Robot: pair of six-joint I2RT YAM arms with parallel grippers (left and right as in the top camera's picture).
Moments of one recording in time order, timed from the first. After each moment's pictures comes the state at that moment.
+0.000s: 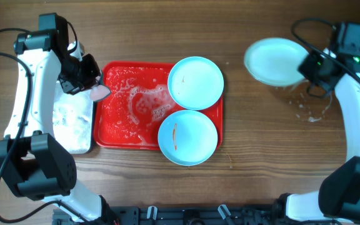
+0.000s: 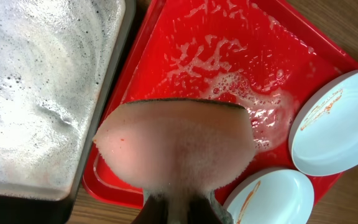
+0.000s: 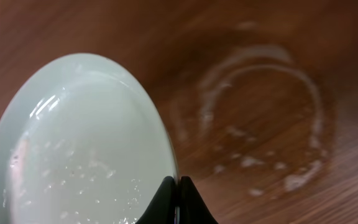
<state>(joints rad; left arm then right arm) 0.12 1.82 1.64 -1.28 0.21 -0.30 -0.23 1.62 1.33 -0.79 0.01 0.46</state>
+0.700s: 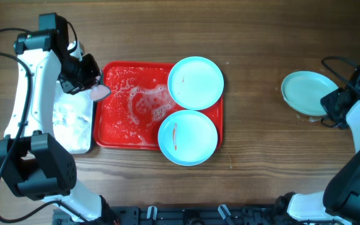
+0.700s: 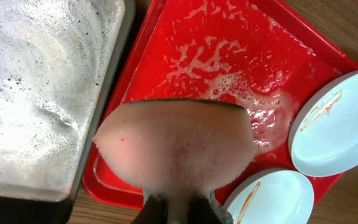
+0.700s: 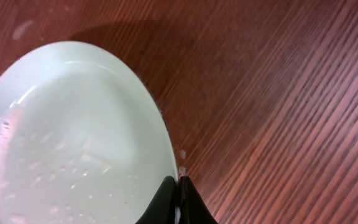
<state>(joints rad) 0.12 1.82 1.64 -1.27 0.21 -0.30 -0.49 1.62 0.99 -0.54 0.16 0.55</state>
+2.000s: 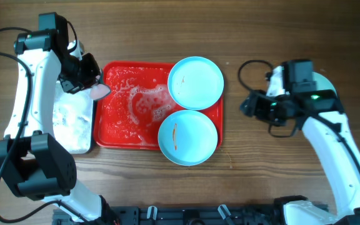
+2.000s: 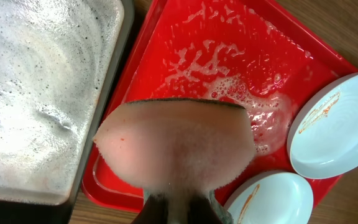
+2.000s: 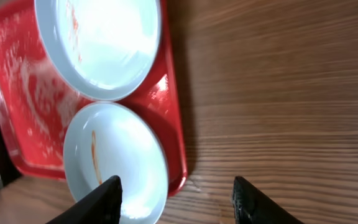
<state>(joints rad) 0.12 1.82 1.64 -1.26 0.21 -0.30 0.12 1.34 1.04 -0.92 -0.33 0.42</state>
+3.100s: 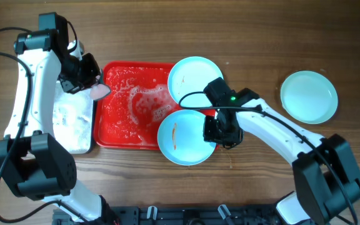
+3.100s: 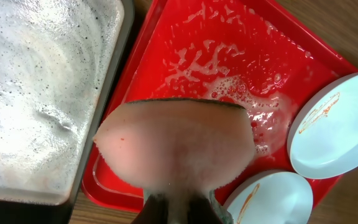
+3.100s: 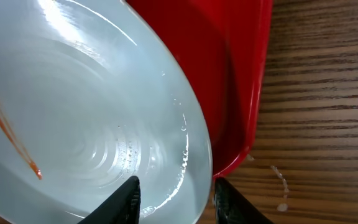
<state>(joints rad) 0.12 1.82 1.64 -1.26 0.21 -0.30 0.54 1.69 1.03 -0.90 -0.25 0.69</state>
